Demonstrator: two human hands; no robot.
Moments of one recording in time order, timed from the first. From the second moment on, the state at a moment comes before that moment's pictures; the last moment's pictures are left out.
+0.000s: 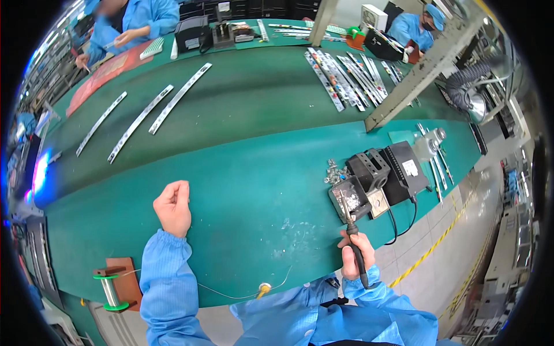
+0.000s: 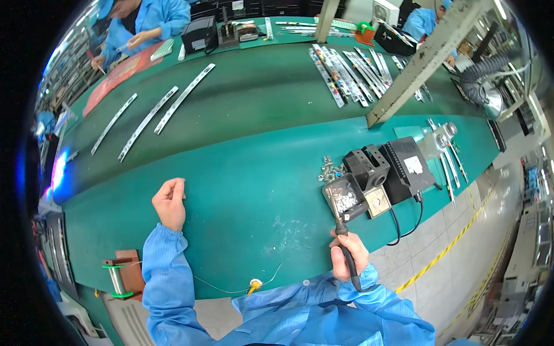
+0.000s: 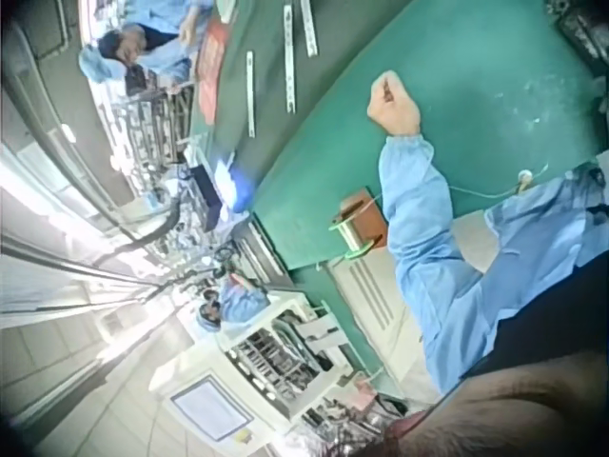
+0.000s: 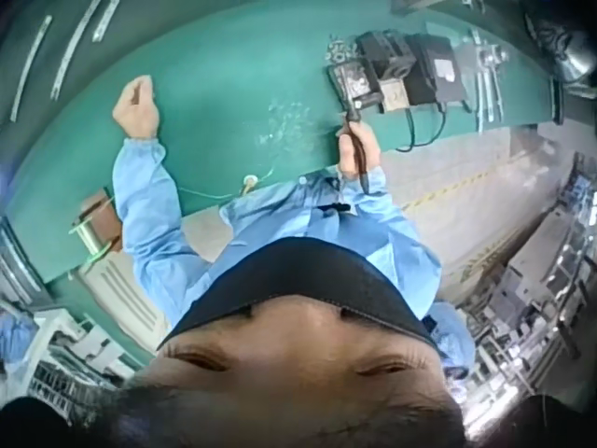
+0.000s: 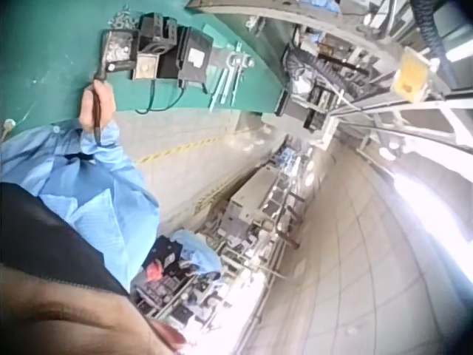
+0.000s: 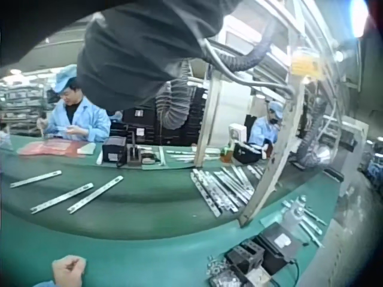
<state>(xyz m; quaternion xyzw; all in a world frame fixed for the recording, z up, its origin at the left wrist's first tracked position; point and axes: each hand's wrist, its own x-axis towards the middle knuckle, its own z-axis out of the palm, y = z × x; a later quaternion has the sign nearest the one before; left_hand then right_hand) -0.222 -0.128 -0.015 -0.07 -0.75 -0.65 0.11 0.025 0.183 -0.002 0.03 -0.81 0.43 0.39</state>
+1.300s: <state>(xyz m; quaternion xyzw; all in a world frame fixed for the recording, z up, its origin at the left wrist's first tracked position) -0.225 -0.120 -0.022 -0.07 -0.75 -0.65 0.09 0.017 0.173 0.001 -0.02 -0.86 0.33 0.38</state>
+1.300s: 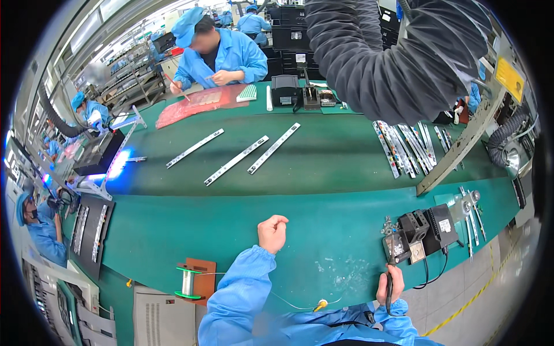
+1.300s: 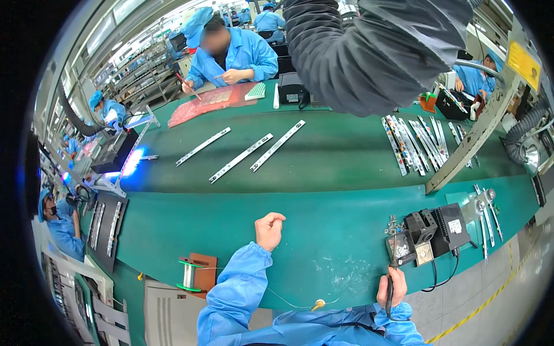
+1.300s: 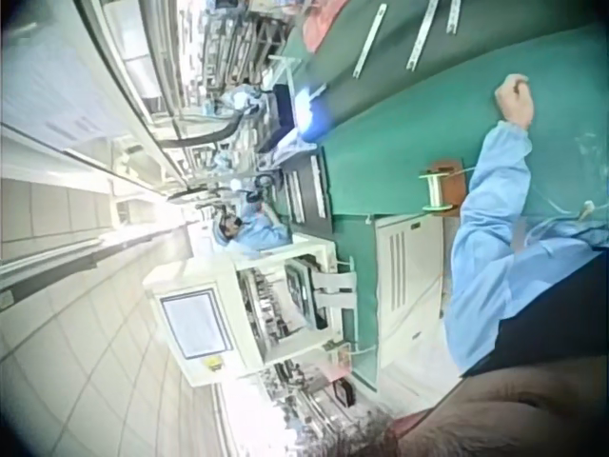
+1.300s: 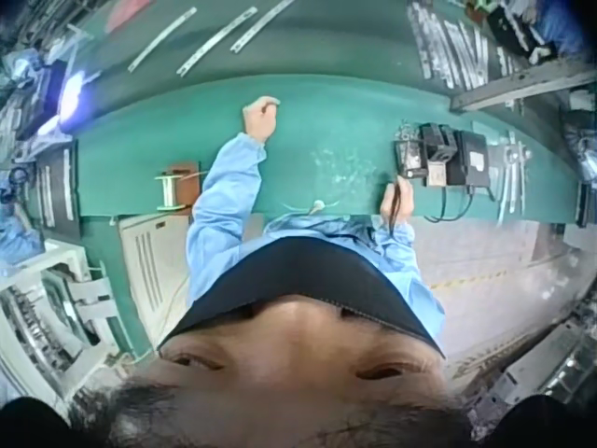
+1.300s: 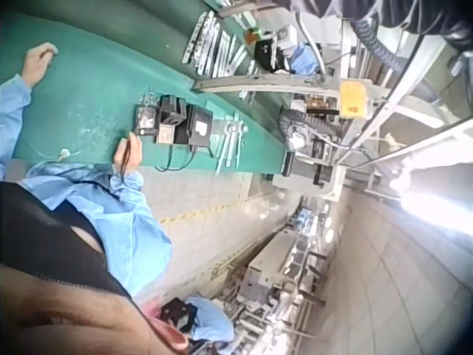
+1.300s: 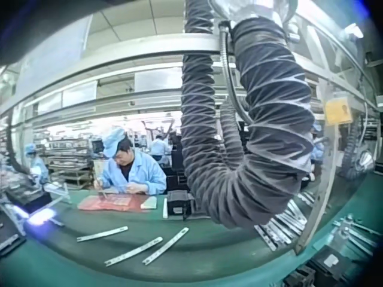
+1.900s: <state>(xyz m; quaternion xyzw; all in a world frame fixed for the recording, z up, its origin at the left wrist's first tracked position) -0.227 -0.120 -0.024 -0.07 -0.76 -0.65 0.08 0.023 0.174 0.003 -0.09 -0.84 0.30 0.44</state>
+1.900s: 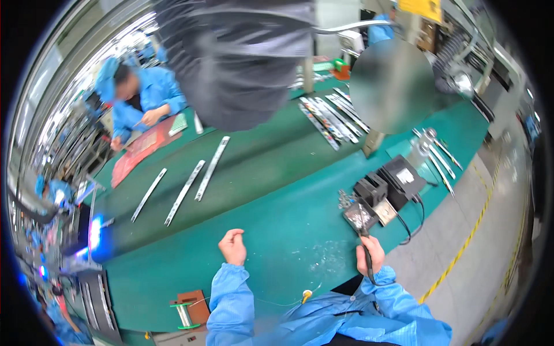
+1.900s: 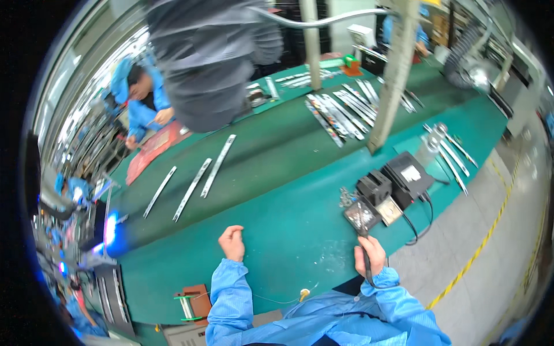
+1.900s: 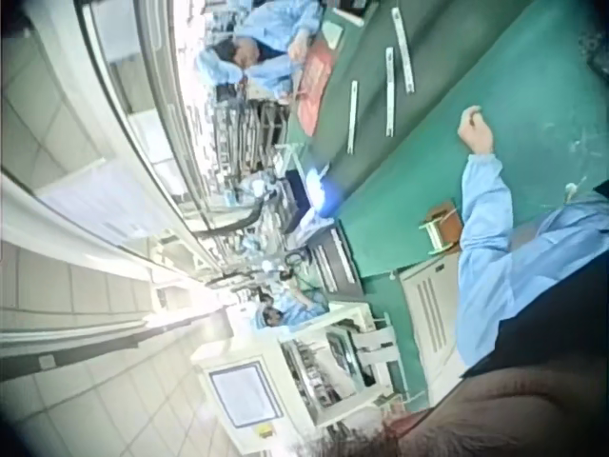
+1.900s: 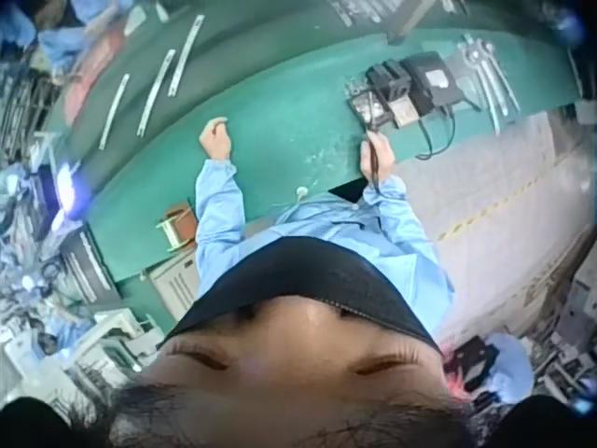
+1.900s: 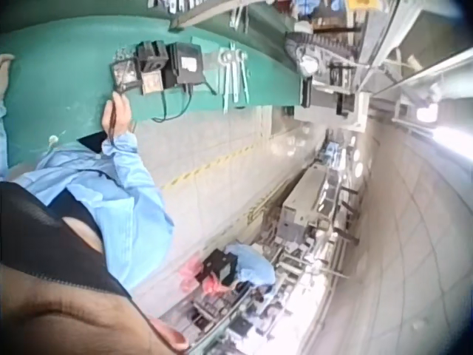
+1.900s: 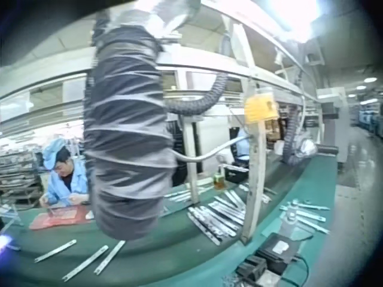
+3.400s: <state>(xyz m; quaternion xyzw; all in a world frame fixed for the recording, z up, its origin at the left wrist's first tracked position) -0.421 0.407 0.041 0.01 -0.98 -0.21 -0.07 0.040 0.241 -0.018 -0.04 -0.78 0.45 0.43</state>
